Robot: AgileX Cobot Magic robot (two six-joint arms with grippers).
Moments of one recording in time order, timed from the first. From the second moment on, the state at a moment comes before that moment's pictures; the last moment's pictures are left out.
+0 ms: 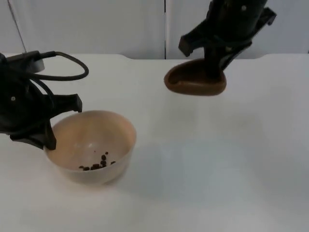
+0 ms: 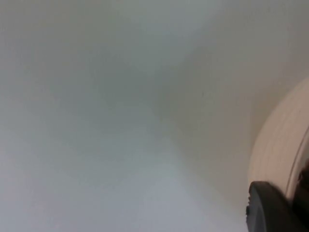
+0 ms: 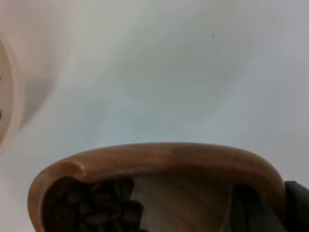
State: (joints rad) right arm 0.58 2.08 -1.78 -0.05 1.04 0.00; left arm -0.16 1.81 -0.91 -0.29 0.51 -0.08
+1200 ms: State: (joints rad) right arm 0.57 2.16 -1.39 -0.08 0.61 0.16; left arm -0.16 1.82 -0.91 -0.23 0.42 -0.08
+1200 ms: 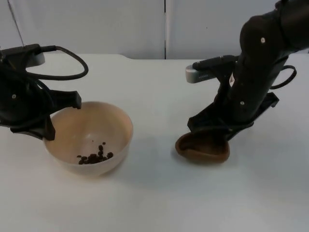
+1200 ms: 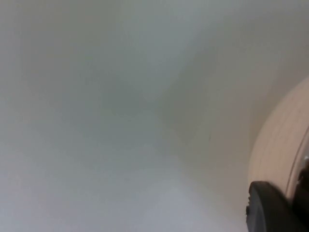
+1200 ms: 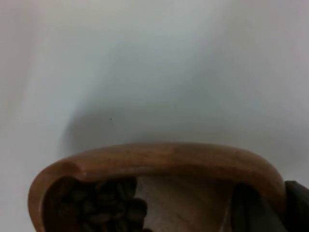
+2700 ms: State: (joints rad) right arm 0.57 2.13 -1.38 -0.10 0.59 0.18; left arm -0.16 1.81 -0.91 -0.23 0.40 -0.08
